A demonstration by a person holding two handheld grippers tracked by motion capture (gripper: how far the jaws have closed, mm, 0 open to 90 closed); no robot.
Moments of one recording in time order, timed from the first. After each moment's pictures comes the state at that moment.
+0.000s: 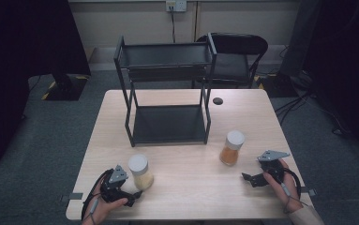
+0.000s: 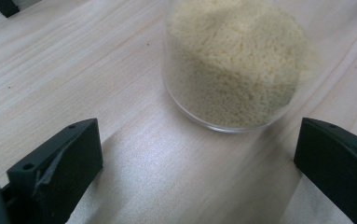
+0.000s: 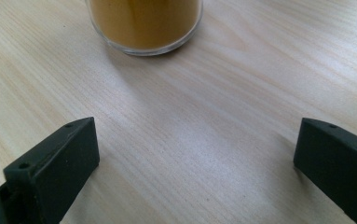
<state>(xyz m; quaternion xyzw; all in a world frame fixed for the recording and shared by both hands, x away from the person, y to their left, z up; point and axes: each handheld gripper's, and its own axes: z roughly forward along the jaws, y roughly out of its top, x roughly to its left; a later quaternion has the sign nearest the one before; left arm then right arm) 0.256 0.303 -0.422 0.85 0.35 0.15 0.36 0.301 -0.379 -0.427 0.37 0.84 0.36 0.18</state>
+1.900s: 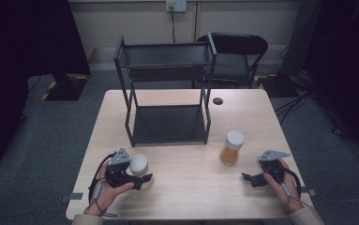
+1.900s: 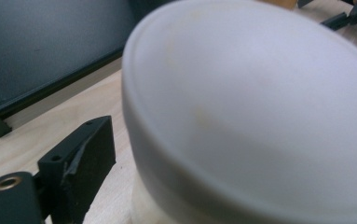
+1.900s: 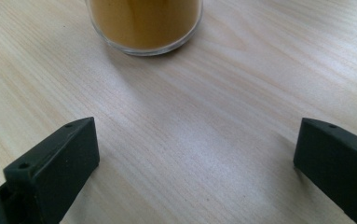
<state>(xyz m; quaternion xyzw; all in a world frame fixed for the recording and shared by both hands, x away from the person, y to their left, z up) 0.280 0.299 -0.389 0.81 0.34 0.12 0.46 0.301 -0.379 -0.427 0.37 0.84 0.36 0.18</state>
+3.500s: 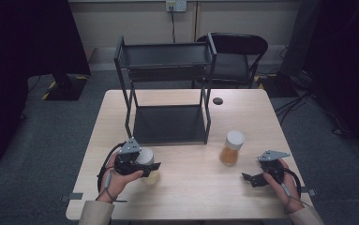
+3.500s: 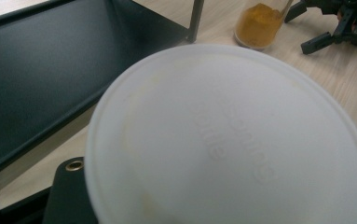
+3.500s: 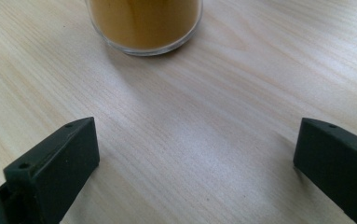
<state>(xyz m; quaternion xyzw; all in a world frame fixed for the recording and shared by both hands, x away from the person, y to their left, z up) 0.307 0.273 -0.357 0.83 0.31 0.11 0.46 0.301 -0.379 -0.427 0.37 0.84 0.36 0.18</state>
